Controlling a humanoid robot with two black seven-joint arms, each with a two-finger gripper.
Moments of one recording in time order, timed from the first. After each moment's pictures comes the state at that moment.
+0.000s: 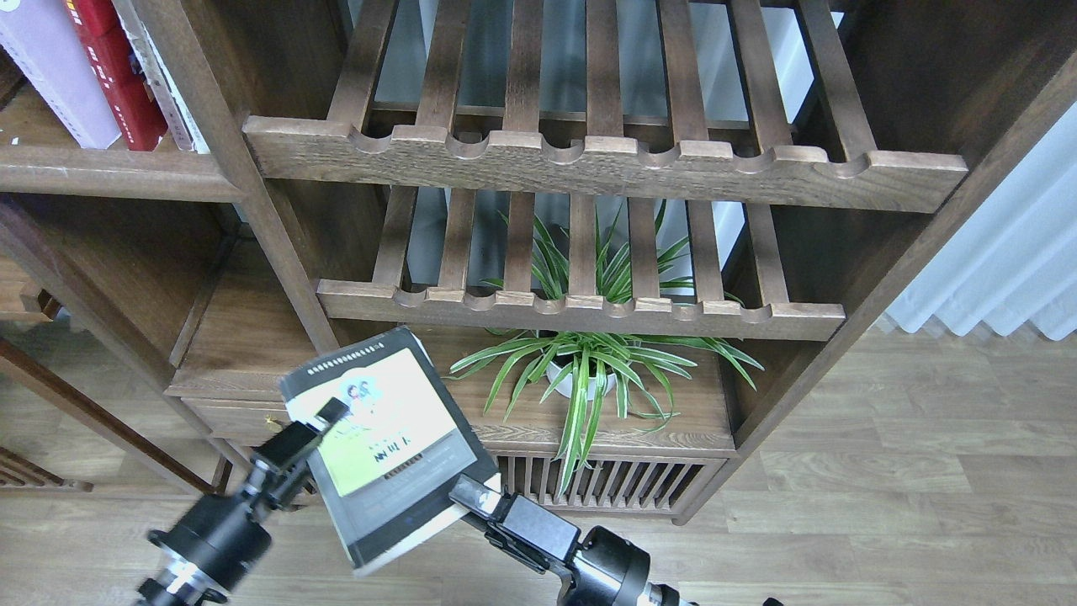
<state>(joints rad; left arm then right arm) 0.13 0.64 -0.85 -1.55 -0.26 -0.49 -0.17 -0.22 0.02 0.88 1.39 0.04 0.58 -0.38</state>
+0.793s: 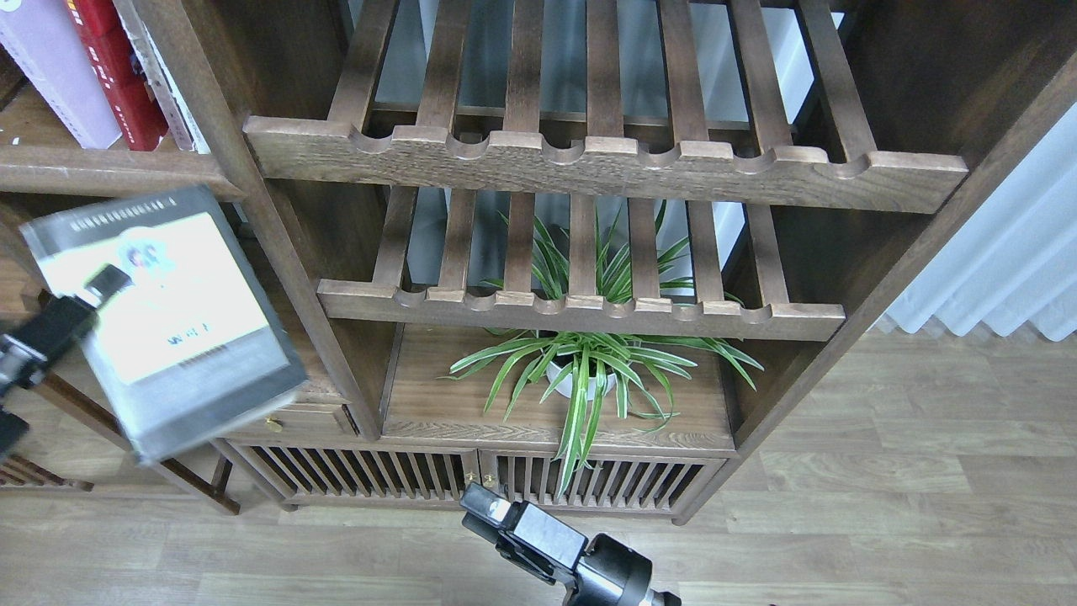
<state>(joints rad) 0.29 0.98 -1.50 -1.65 -0.22 -0.49 -0.07 -0.23 0.01 0.89 1.34 0.04 0.58 -0.38</state>
